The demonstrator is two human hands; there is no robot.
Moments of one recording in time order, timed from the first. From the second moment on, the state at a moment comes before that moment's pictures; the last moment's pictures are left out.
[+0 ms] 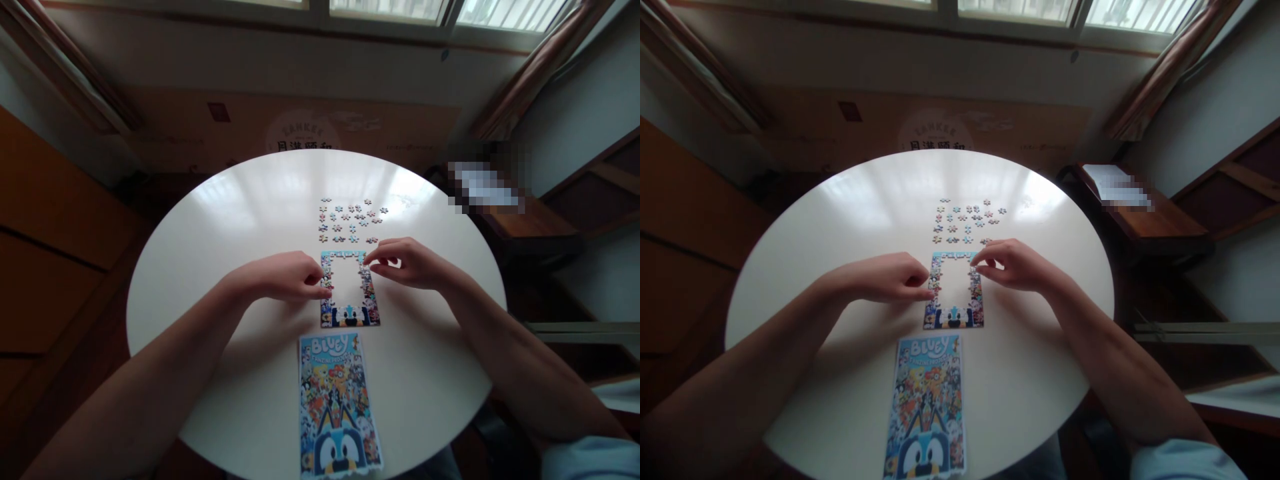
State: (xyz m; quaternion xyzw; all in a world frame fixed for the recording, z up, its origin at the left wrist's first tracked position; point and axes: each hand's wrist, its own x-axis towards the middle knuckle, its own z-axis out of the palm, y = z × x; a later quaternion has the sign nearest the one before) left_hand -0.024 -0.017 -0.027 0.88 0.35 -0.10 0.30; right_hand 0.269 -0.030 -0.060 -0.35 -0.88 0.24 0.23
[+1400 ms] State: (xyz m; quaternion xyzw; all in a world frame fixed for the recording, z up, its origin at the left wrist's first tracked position) left_hand -0.043 0.014 -0.053 0.89 0.38 0.10 0.25; right_hand 0.249 0.038 -0.053 -0.59 -0.79 0.11 0.14
